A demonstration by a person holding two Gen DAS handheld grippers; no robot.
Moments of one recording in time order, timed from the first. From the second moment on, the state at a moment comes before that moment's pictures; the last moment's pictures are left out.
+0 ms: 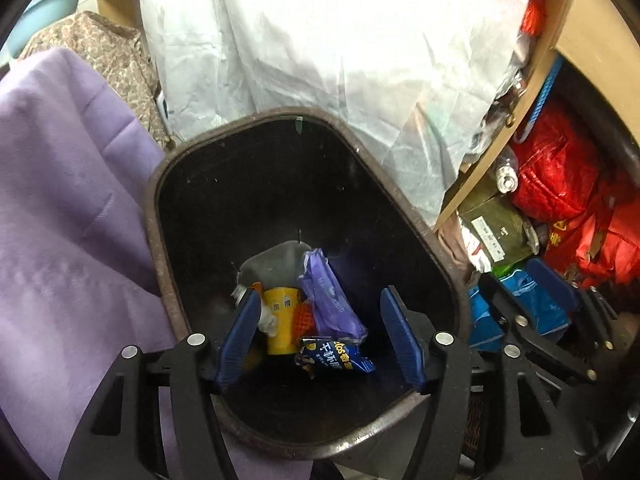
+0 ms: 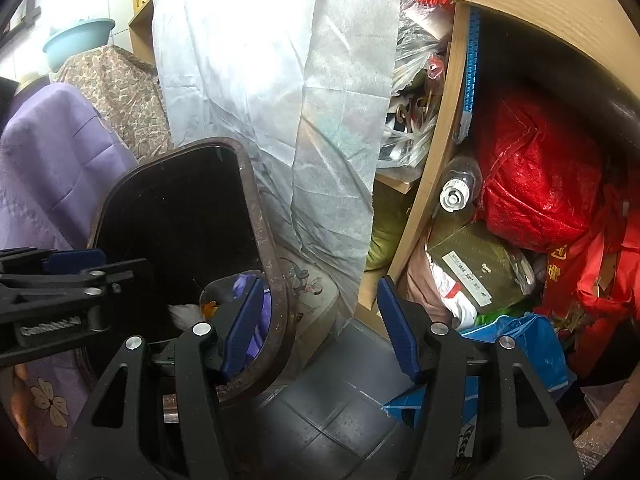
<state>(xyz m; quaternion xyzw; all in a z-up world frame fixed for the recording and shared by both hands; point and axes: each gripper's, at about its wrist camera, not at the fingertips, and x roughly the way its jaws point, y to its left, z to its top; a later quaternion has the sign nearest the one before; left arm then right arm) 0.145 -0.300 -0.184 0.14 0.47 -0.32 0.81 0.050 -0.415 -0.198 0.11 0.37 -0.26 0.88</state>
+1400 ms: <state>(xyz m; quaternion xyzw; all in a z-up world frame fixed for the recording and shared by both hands) 0.134 0.102 -0.010 0.01 0.37 -0.08 0.93 0.187 -0.103 -0.012 0.00 0.34 0.26 0.90</state>
